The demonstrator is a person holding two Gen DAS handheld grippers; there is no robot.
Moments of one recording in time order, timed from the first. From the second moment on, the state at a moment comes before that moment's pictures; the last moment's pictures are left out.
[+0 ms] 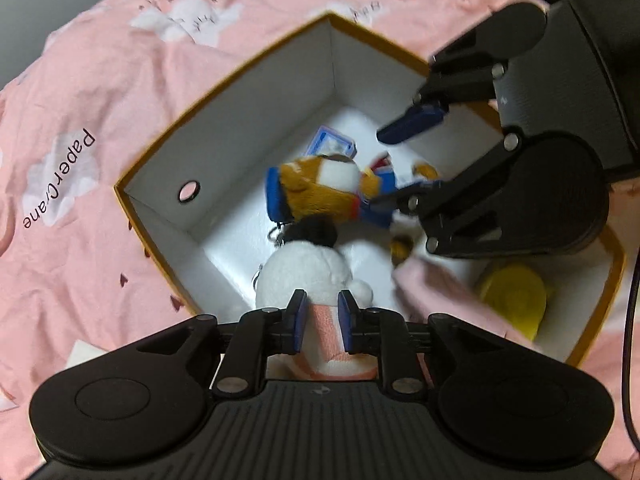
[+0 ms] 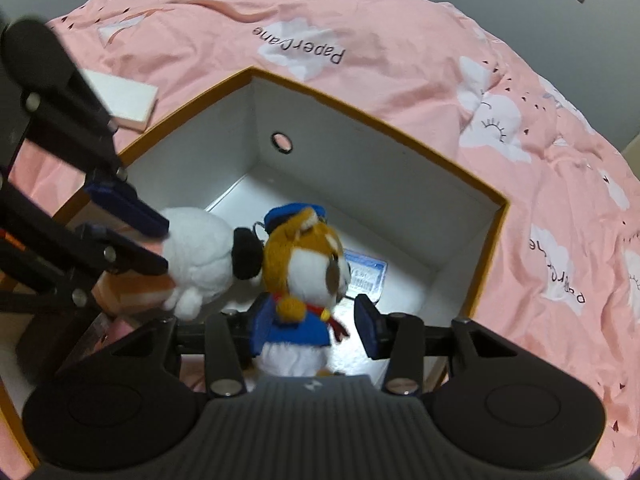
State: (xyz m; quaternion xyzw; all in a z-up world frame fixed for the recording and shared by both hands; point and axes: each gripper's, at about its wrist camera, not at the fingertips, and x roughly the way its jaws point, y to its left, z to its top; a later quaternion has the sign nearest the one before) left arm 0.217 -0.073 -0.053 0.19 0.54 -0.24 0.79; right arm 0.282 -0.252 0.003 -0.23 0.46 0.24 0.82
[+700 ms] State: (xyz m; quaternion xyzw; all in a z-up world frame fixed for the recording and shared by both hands) left arm 0.206 -0.078 -0.058 0.22 0.50 -0.26 0.80; right arm 0.308 -0.246 -0.019 -0.12 0.53 0.22 0.81
